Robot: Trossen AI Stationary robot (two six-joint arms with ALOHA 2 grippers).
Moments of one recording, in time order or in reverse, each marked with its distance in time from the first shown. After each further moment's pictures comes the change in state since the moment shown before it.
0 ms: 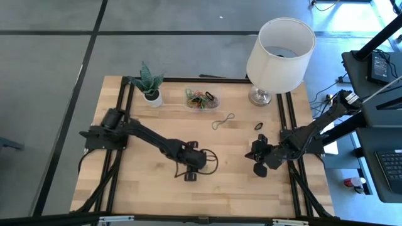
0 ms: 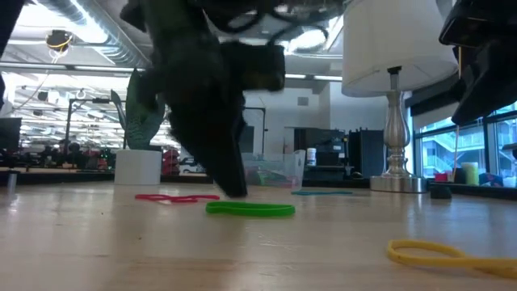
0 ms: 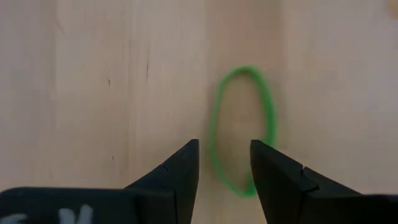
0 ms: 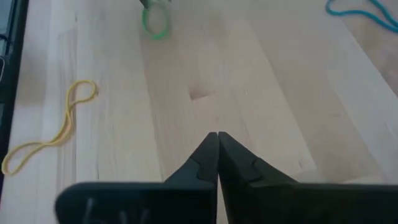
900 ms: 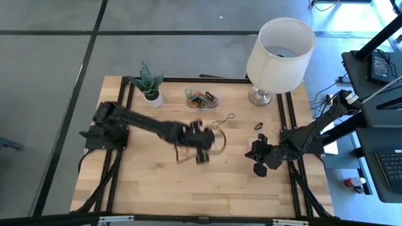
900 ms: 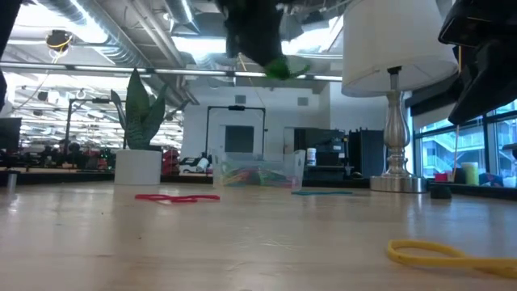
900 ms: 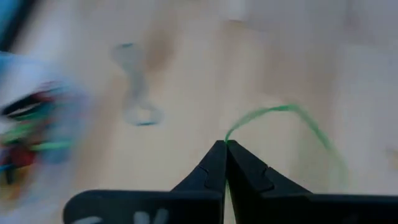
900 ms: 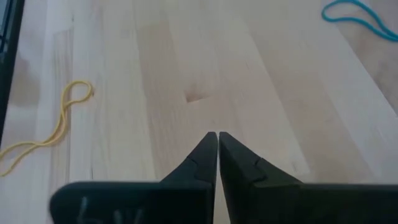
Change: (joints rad) left arm 0.112 -0.137 0.283 -0.262 -0.211 -0.021; right arm 0.001 0.001 0.000 -0.001 0.016 -0.023
